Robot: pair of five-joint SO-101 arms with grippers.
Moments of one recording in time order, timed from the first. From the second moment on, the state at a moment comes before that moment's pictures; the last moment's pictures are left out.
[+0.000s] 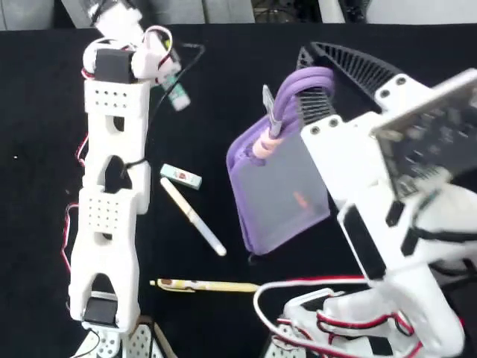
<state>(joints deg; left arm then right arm) 2.4 47.3 -92.6 98.0 35.6 -16.2 -15.6 -71.2 99.4 23.3</state>
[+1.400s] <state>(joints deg) 14.9 20.0 -92.9 100.7 35.3 -31.7 -38.6 -58.2 99.5 32.5</state>
